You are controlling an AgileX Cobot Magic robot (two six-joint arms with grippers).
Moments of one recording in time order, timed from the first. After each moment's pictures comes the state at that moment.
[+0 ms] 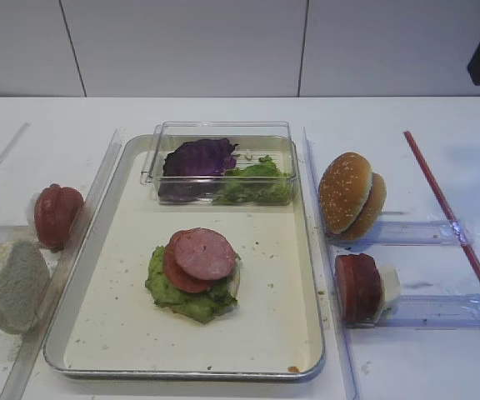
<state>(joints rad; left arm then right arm) -0.01 -0.02 -0.48 0.10 1.18 -0.09 0.04 1.35 -1.37 0.25 1.25 -0.16</state>
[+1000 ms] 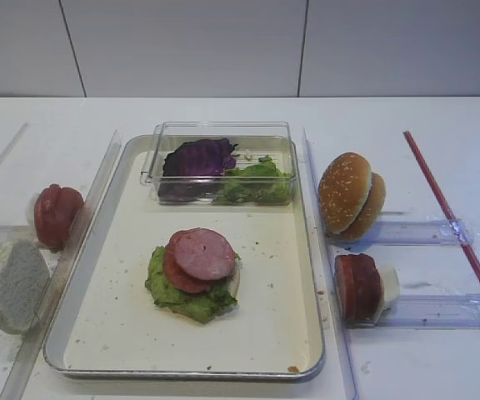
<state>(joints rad) -0.01 -0.02 -0.48 0.10 1.18 -0.08 0.04 0.79 -0.90 0.19 1.26 -0.09</state>
